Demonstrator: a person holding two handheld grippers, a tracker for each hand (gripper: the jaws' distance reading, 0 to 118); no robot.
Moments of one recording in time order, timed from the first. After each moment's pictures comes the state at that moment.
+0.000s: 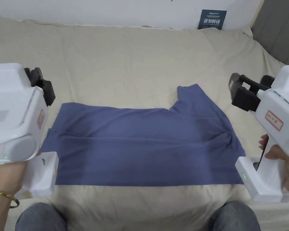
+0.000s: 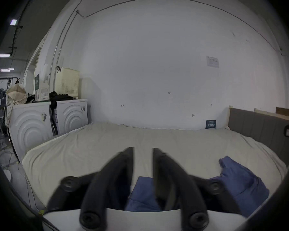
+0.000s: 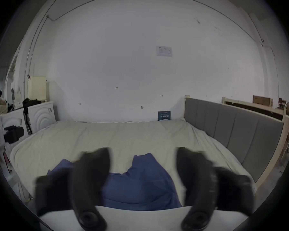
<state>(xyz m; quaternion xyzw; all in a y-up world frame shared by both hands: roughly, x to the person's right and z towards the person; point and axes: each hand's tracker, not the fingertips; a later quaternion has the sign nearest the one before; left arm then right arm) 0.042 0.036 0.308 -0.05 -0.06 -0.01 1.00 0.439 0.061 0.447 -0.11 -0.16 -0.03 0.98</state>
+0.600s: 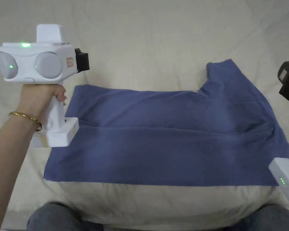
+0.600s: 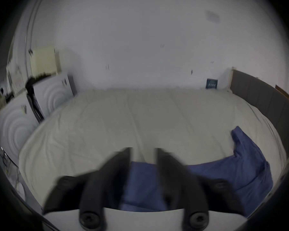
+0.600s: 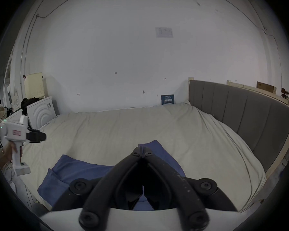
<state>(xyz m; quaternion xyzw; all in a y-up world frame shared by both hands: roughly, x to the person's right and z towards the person) 0.072 -0.002 0.109 -0.32 -0.10 -0.03 0.94 0.455 0.030 0.382 -0.18 -0.16 -0.06 0.97</state>
